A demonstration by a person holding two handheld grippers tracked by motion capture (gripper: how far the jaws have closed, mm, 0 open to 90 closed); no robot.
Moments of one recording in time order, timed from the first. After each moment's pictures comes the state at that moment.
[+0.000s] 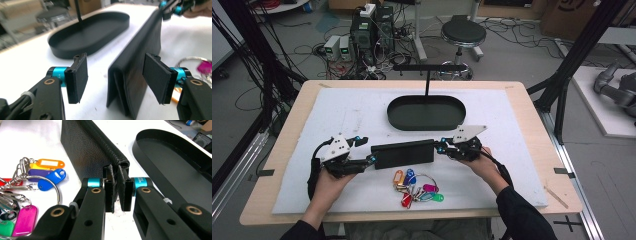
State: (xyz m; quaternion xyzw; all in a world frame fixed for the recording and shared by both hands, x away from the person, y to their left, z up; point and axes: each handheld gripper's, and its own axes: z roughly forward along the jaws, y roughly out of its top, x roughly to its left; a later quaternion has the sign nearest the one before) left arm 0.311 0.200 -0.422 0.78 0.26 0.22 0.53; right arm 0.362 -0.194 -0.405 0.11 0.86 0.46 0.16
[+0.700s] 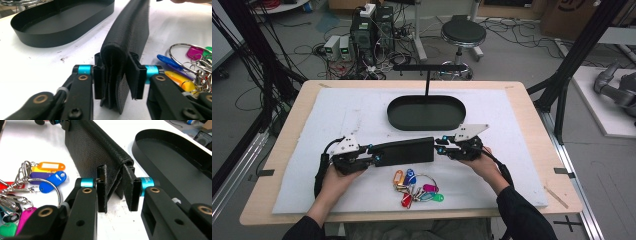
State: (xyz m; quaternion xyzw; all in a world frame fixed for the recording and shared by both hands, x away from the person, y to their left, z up) left arm 0.329 0.192 -0.439 0.80 0.23 0.15 0.53; right arm 0.364 -0.200 -0.404 0.13 0.86 0.48 0.14
